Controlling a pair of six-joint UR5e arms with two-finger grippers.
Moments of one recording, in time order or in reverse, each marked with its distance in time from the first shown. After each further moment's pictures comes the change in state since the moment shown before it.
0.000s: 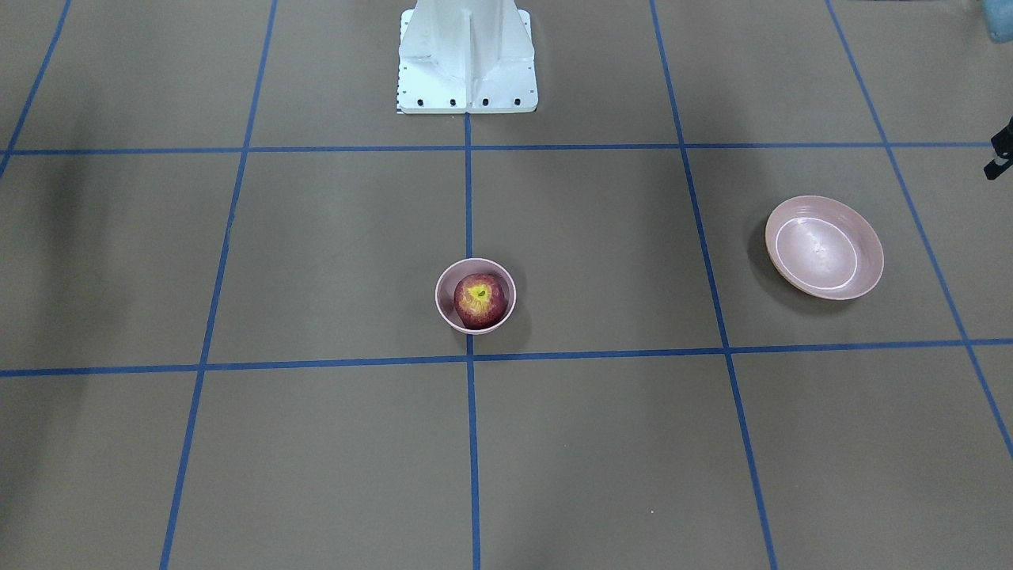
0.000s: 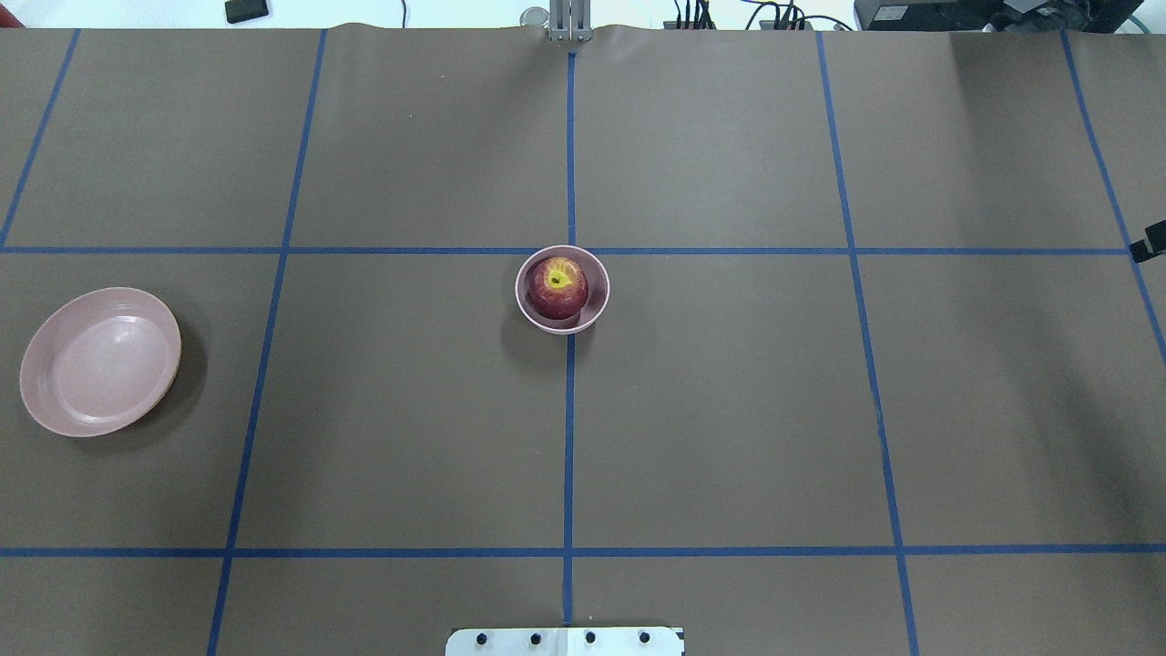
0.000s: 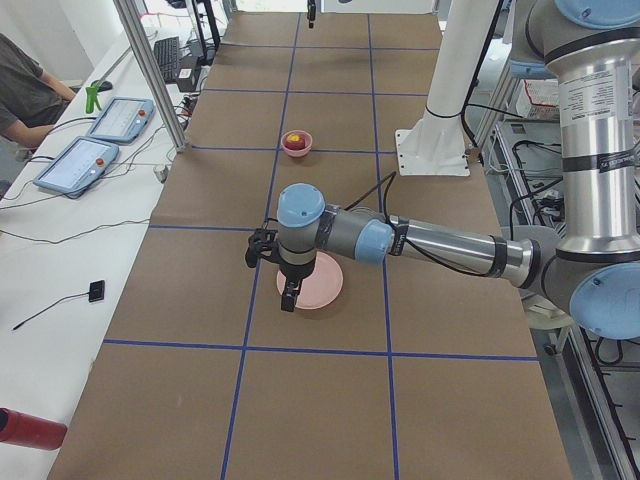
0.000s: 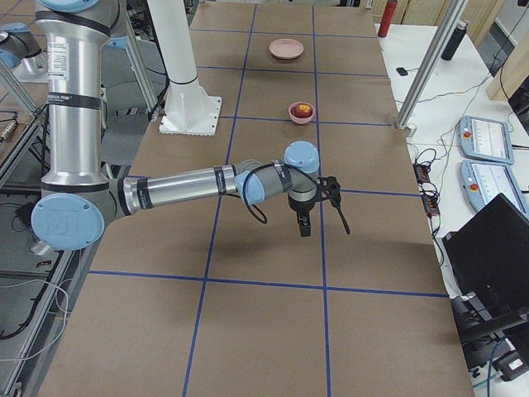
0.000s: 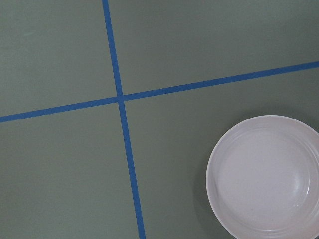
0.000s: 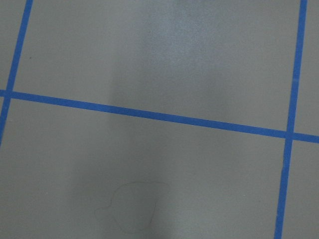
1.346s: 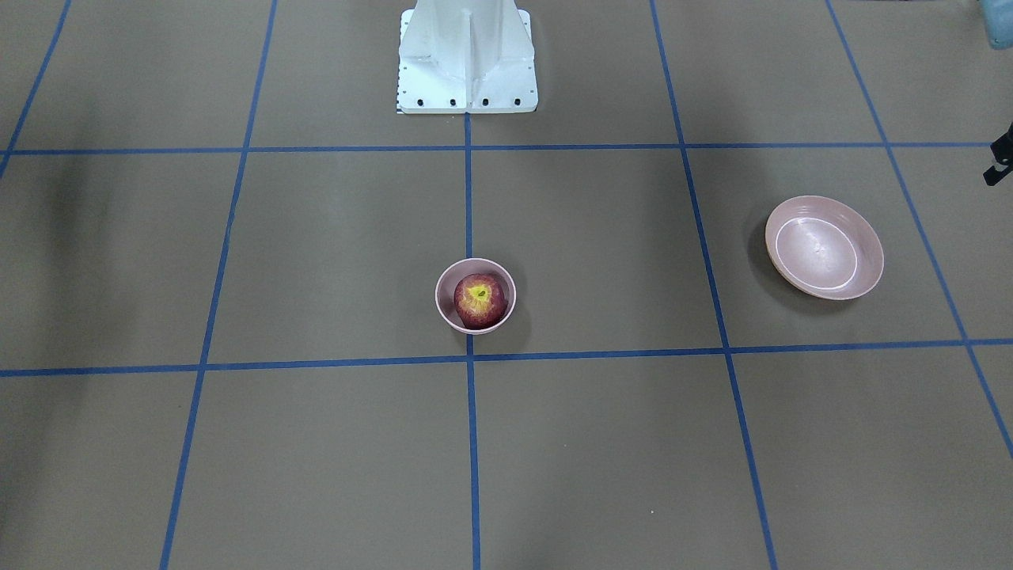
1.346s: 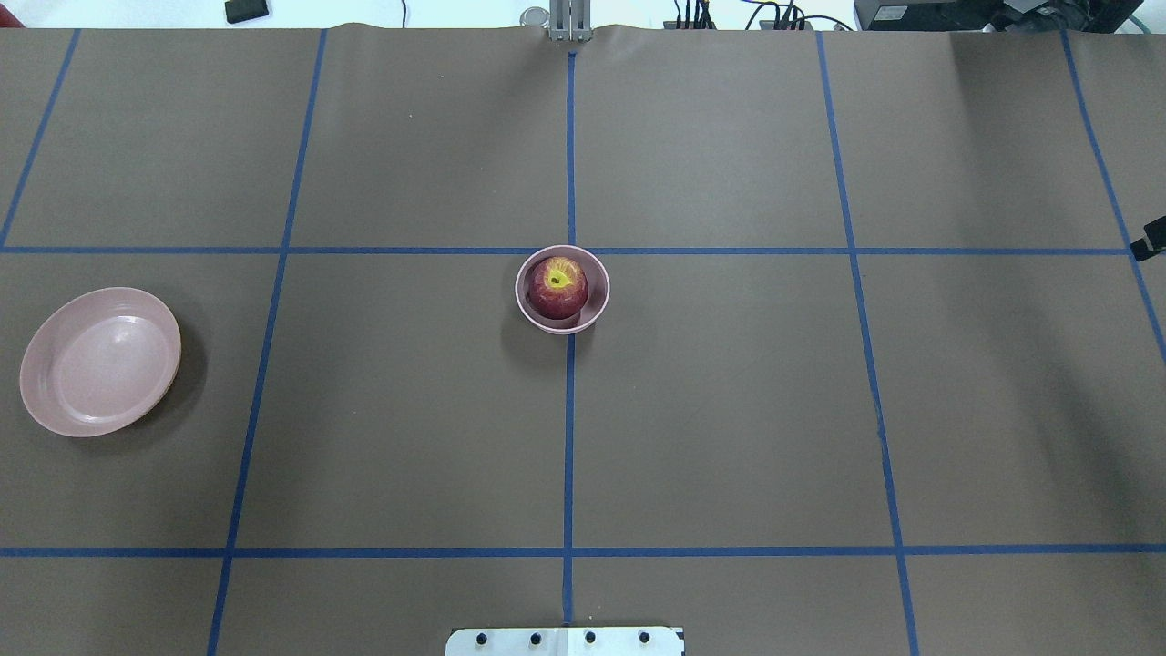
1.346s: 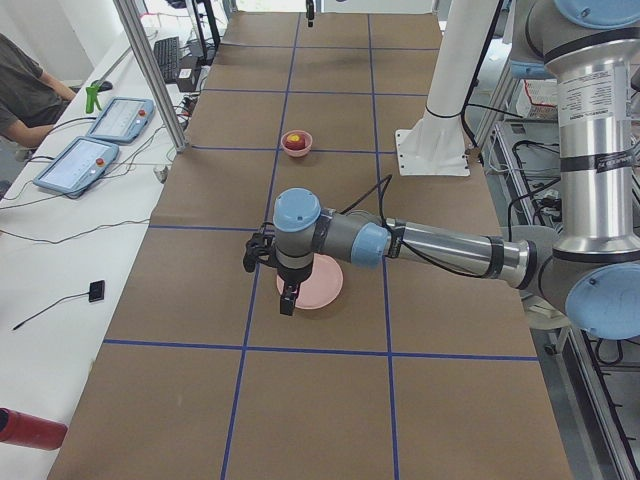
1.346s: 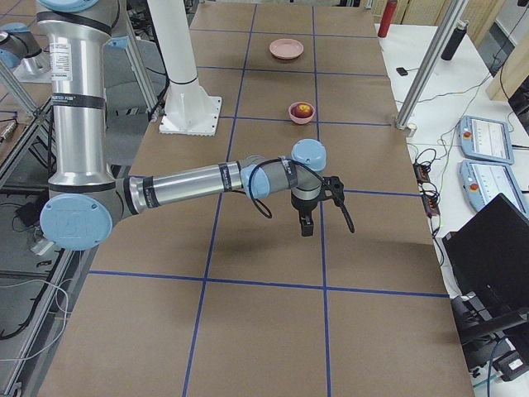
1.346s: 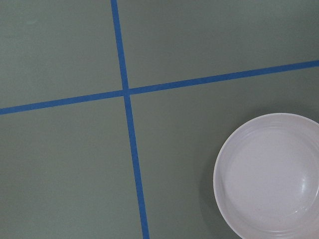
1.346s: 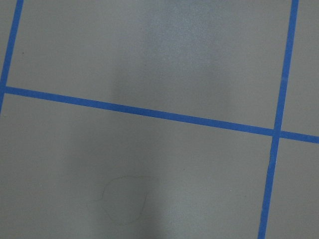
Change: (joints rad) left arm 0.004 -0.015 0.010 -0.006 0.002 -0.004; right arm 0.004 0.034 0.000 -0.106 0.000 -0.070
